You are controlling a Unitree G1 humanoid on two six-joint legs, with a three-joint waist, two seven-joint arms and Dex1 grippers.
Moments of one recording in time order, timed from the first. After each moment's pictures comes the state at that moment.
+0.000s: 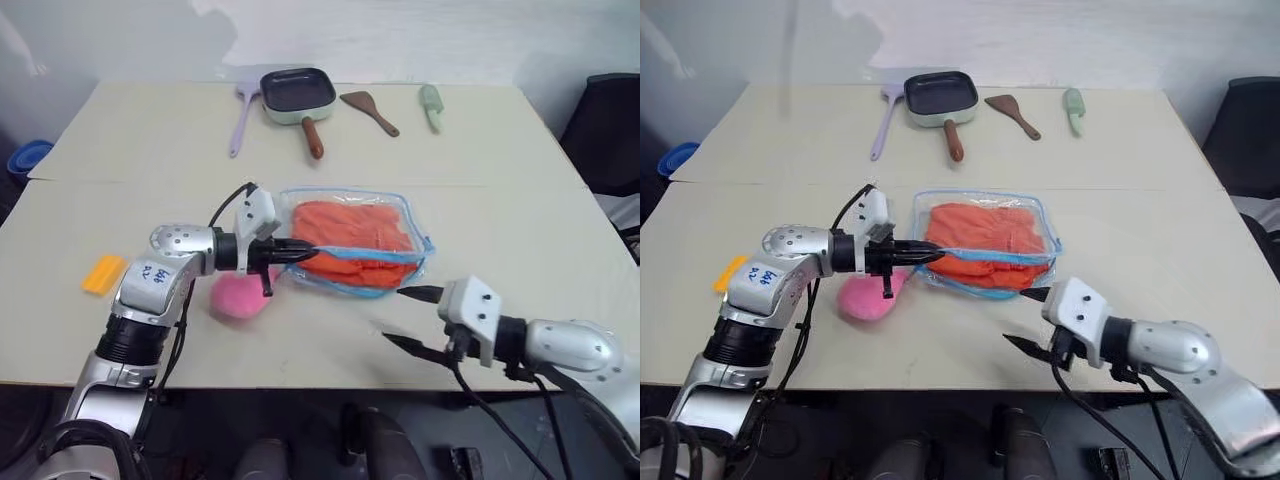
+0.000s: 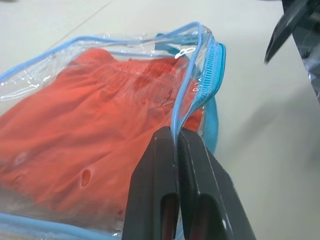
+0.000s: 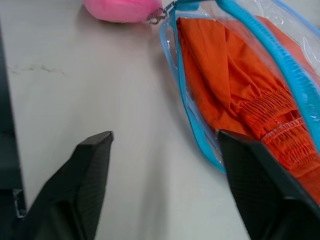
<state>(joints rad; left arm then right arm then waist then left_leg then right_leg) -0.65 0.55 -0.12 -0.05 -0.34 0.57 -0.98 -0.08 -0.84 0.06 -0.64 0.40 0.50 0.72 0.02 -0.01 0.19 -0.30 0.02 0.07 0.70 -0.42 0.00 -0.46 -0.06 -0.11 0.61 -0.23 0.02</state>
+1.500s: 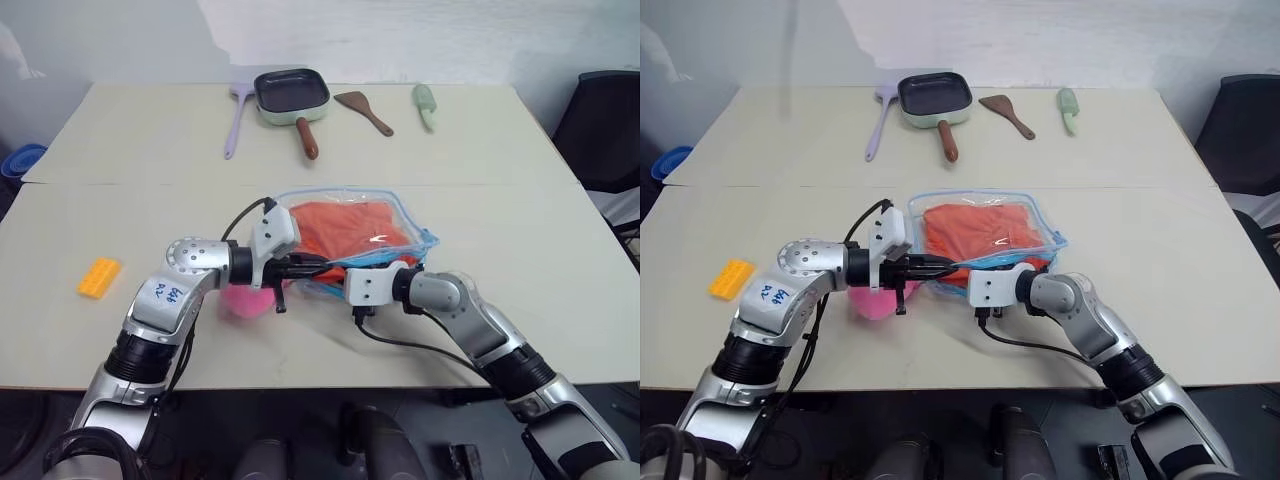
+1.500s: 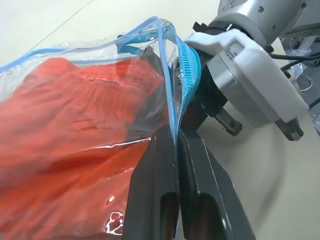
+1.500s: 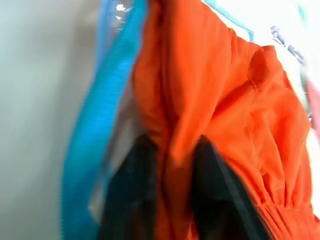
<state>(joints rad) -0.59 0.52 -0.17 -0.13 -0.31 0.54 -0.95 -0.53 -0.54 0.44 0.08 -0.31 -0.09 0.70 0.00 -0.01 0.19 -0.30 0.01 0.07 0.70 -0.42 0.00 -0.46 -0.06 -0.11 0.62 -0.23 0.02</state>
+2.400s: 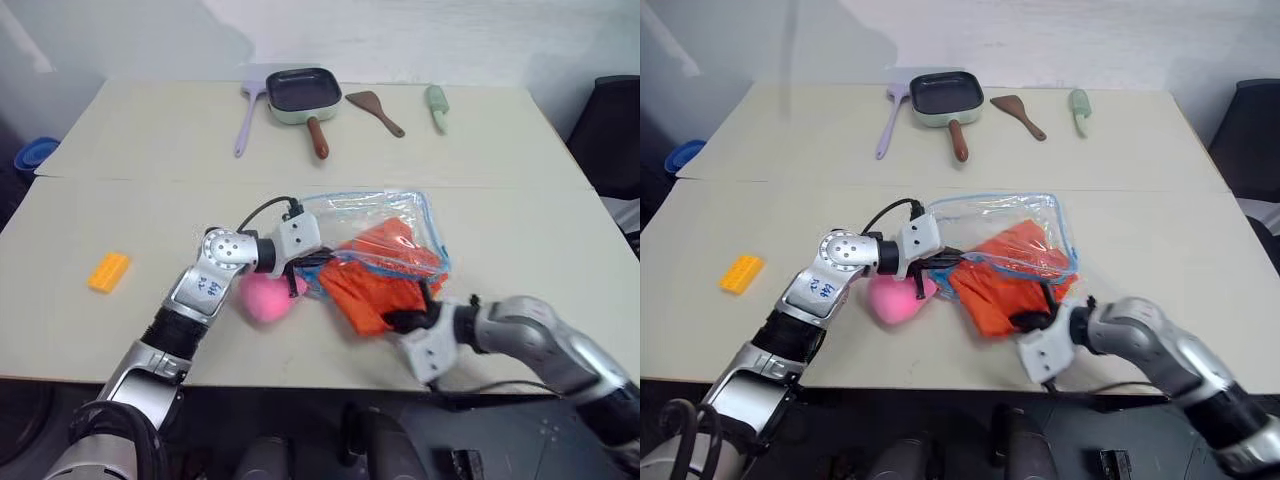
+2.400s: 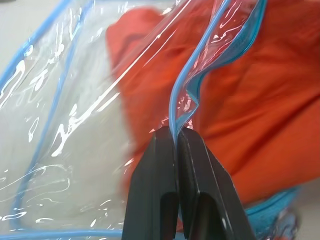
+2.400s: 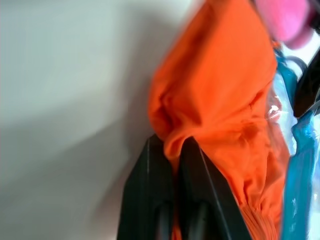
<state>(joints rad) -0.73 0.44 -0.32 0.26 0.02 0.16 -0.82 -0.16 -1.04 0.27 -0.28 -0.25 -0.50 0.88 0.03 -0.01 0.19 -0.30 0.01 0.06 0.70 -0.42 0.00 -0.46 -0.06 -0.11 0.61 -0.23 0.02</state>
